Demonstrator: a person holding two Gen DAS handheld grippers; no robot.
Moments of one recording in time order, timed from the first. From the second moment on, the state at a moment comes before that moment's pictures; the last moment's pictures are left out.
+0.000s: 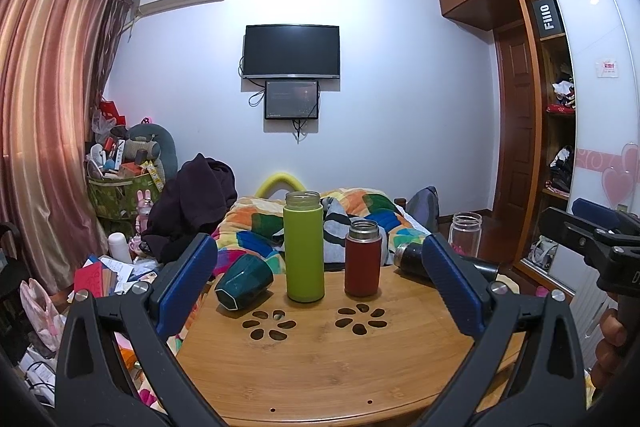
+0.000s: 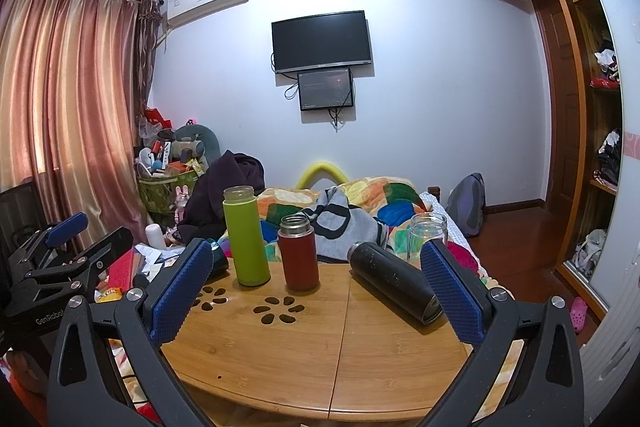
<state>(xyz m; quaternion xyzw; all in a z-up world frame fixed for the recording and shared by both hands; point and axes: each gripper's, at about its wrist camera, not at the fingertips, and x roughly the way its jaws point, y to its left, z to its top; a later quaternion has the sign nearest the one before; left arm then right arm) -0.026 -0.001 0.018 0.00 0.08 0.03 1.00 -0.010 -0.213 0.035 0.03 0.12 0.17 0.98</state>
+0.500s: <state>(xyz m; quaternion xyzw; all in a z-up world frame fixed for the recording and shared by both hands) -0.026 -0.001 0.019 0.00 0.08 0.03 1.00 -0.010 -0.213 0.035 0.03 0.12 0.17 0.98</state>
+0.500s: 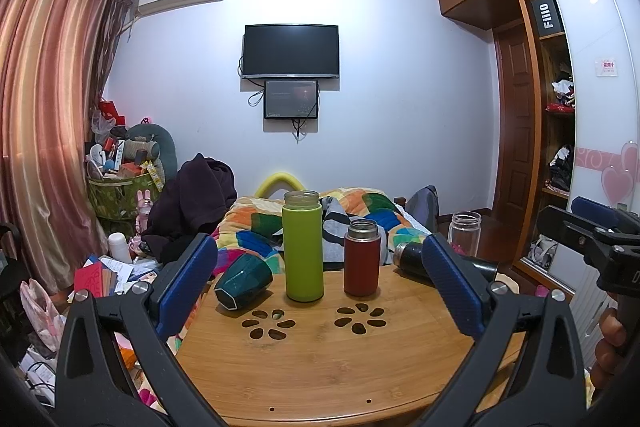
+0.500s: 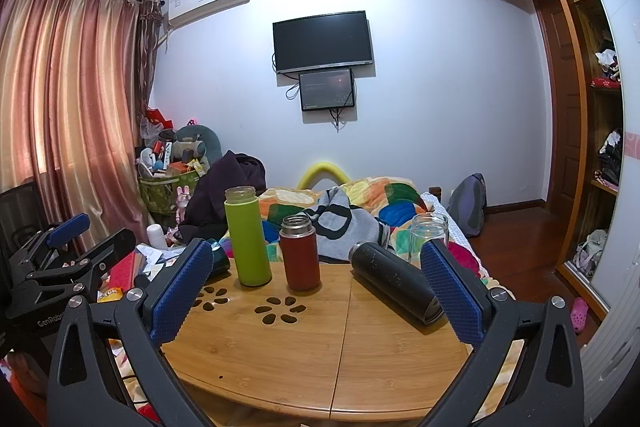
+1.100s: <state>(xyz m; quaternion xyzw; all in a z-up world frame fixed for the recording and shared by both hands) -0.026 0.001 0.019 0.00 0.08 0.03 1.00 -0.011 -0.213 0.034 0.03 0.12 0.17 0.98</state>
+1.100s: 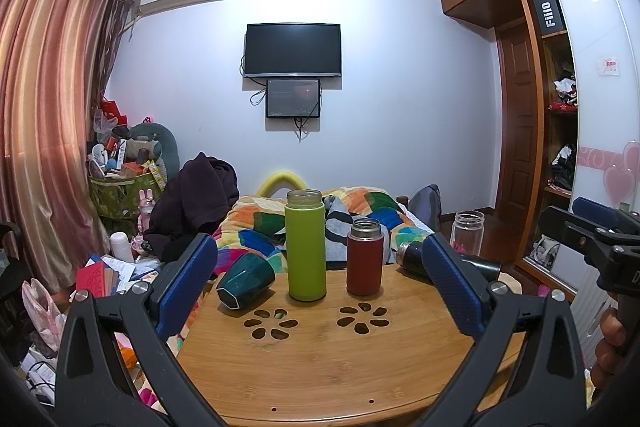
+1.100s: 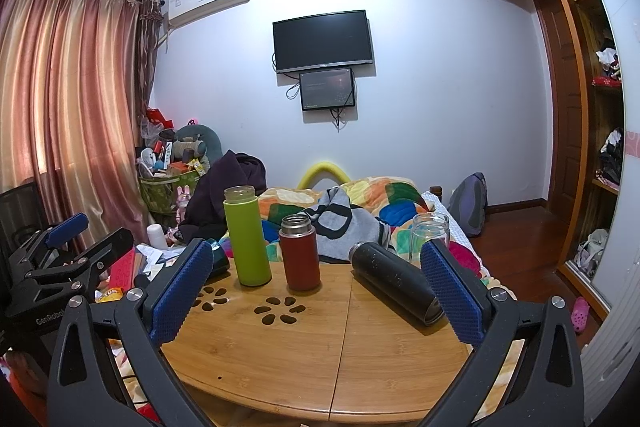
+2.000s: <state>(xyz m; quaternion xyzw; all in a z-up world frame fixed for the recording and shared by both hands) 0.191 -0.044 -0.057 0.01 0.29 -0.05 0.96 0.045 -0.255 -0.003 0.07 0.18 0.14 0.97</state>
